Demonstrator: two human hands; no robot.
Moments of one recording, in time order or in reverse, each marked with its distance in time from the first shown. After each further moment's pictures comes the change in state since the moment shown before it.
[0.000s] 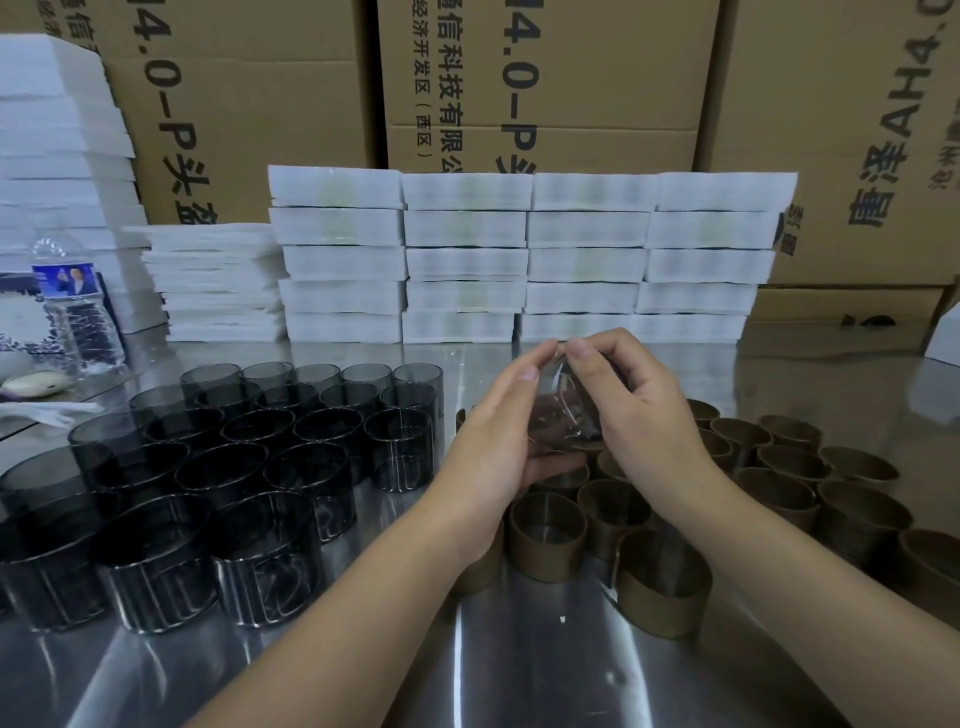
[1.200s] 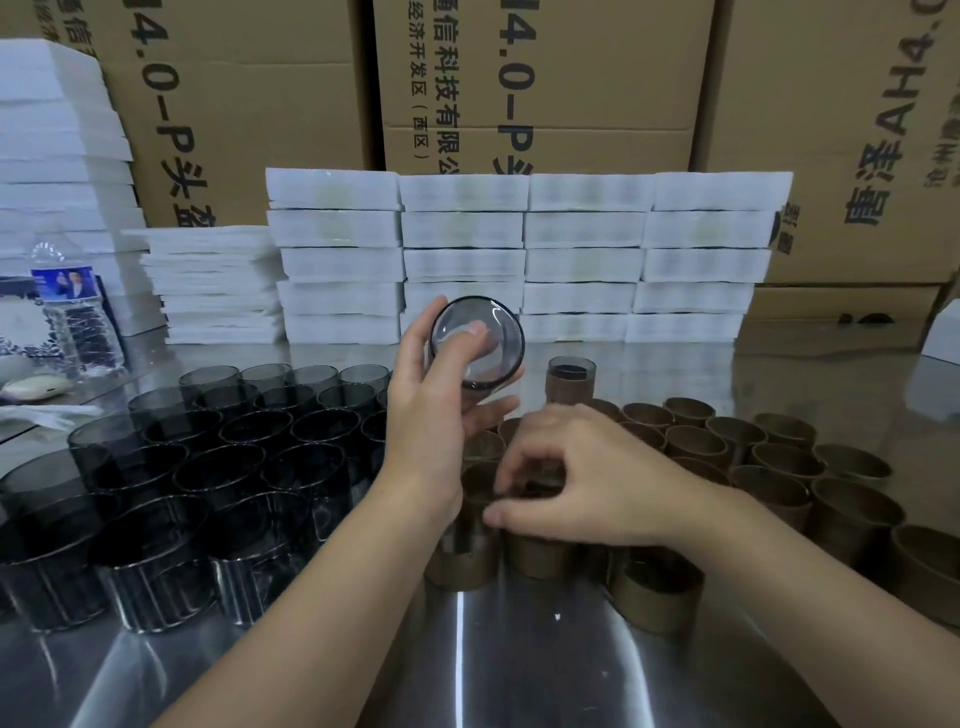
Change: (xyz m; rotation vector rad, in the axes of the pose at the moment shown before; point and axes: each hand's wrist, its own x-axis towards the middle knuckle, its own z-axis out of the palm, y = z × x) left_hand 0.002 0.023 -0.016 -0.195 0.344 0.183; right_hand -0.011 -0.009 0.000 -0.745 -0.649 -0.137
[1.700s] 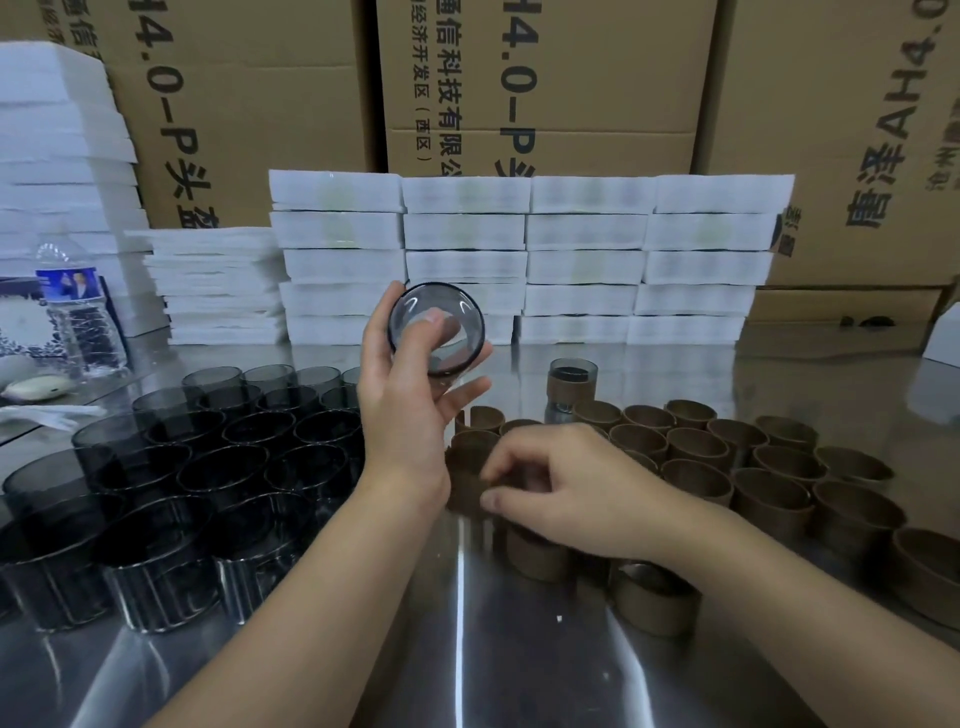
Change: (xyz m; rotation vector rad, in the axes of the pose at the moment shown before) left_hand 0.001 0.011 -0.004 -0.112 0.093 0.120; right_hand 0.004 -0.002 0.015 0.171 0.008 0.038
